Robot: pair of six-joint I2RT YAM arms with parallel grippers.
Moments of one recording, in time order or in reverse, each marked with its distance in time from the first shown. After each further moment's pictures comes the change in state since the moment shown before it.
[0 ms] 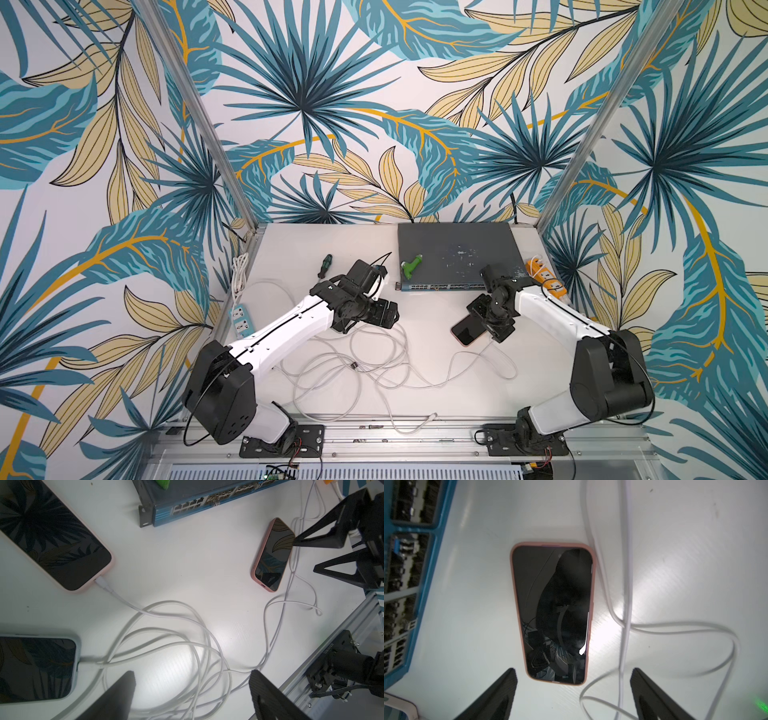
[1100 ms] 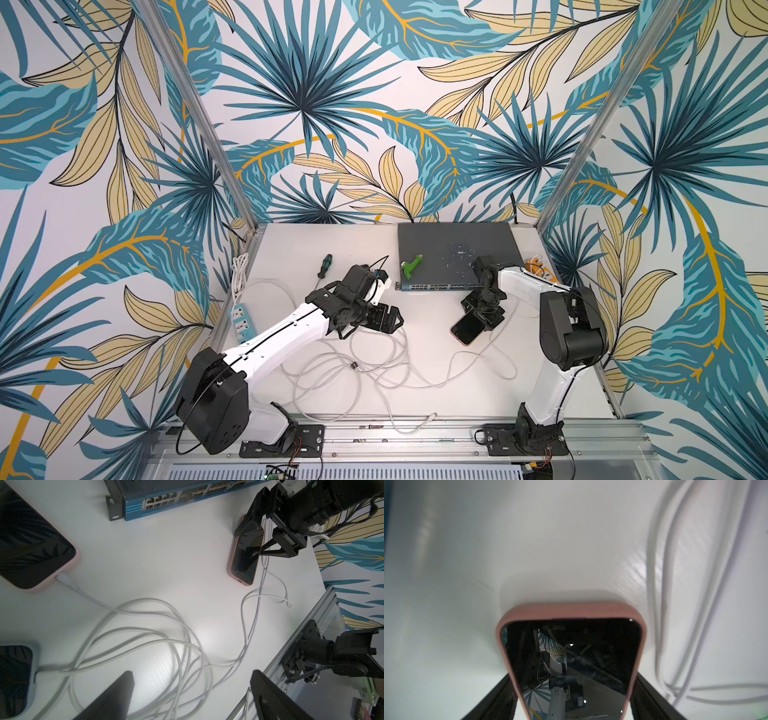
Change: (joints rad) left arm 0.000 -0.010 -0.065 0.097 0.129 -0.027; right arm -0.027 0.290 0.172 -0.011 -0.028 -0.126
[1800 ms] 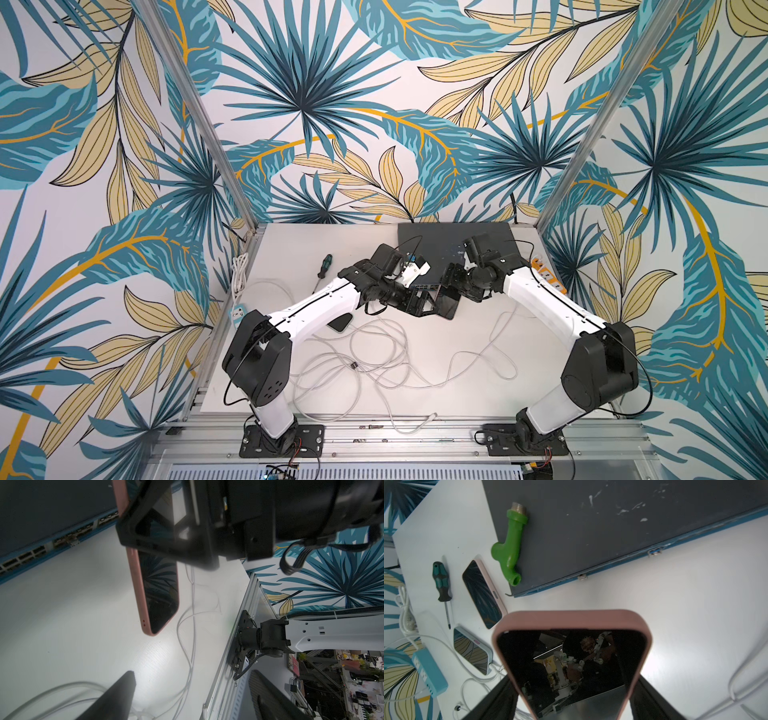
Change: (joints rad) left arm -0.038 0.292 0.326 0.081 0.332 0.071; right arm 0.183 -0.271 0.086 0.142 -0.149 -0.335
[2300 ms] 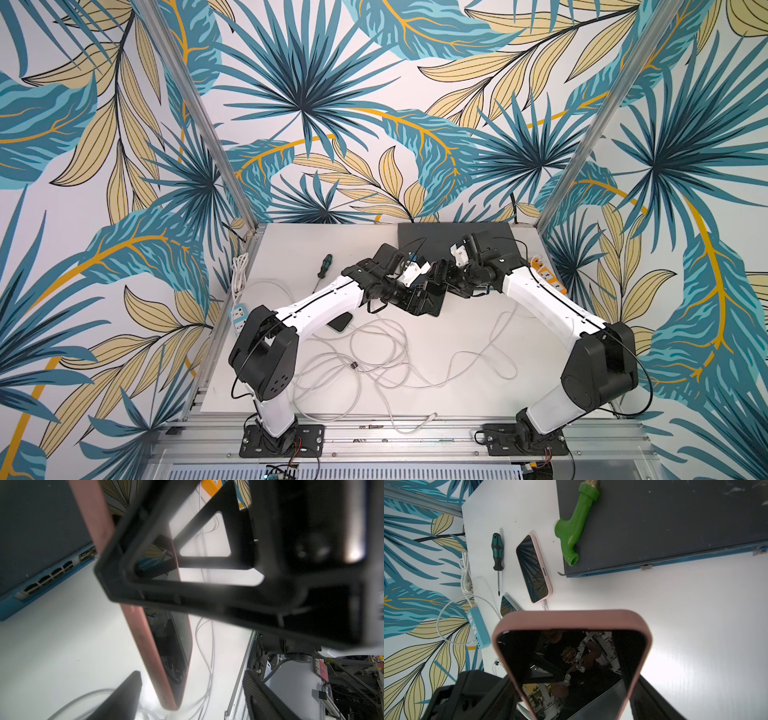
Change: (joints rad) left arm 0.000 0.040 0.005 0.013 -0.072 0.078; right arm 0.007 0.000 0.008 0.082 -0.223 -0.035
